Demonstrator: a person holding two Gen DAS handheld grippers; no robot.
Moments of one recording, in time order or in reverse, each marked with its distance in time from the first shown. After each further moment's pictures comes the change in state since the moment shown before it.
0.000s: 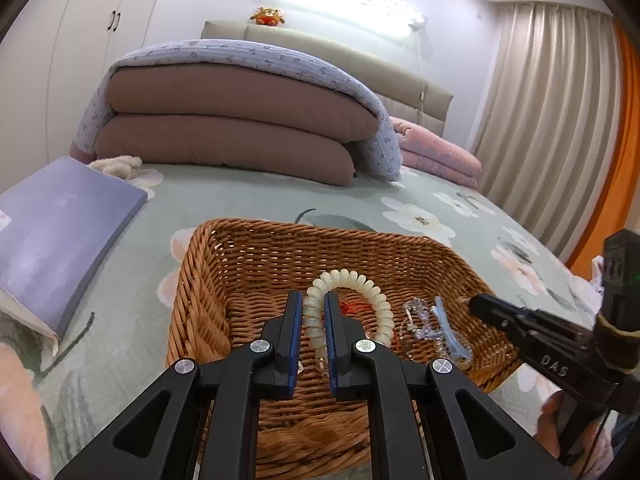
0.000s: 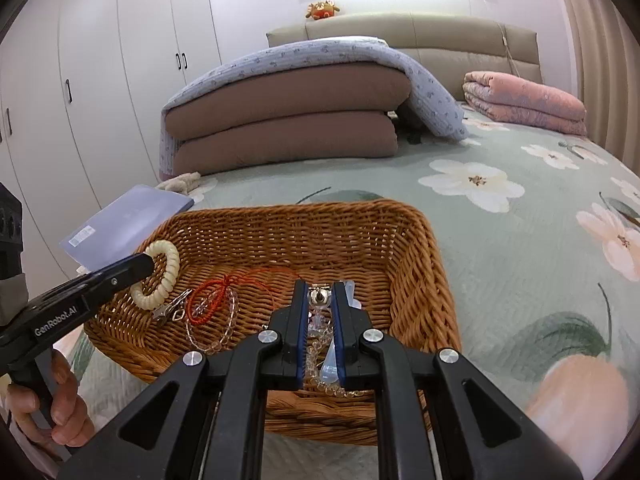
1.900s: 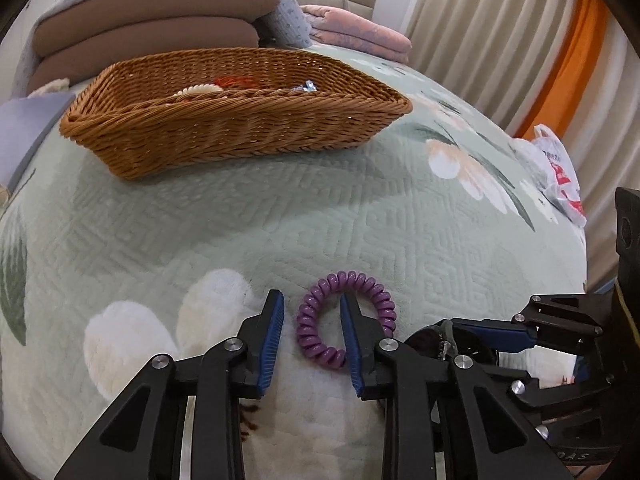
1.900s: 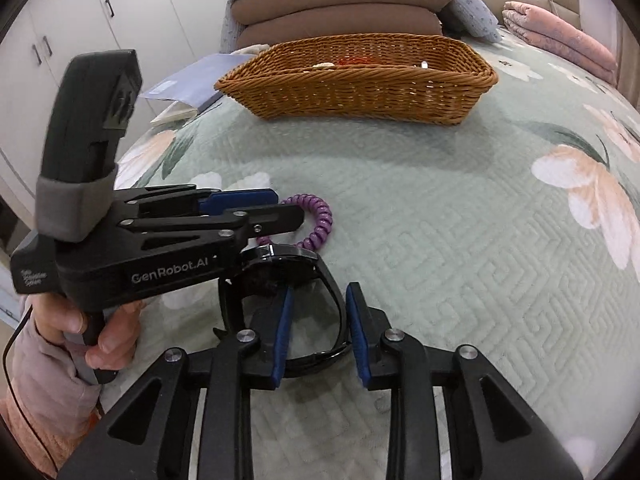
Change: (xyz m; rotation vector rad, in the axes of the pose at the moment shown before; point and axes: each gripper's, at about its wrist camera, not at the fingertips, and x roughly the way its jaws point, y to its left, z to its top) left arm -0.051 -0.060 -0.126 0.184 0.400 -0.165; right arm -0.110 0.071 -0.148 -0.057 0.337 0.091
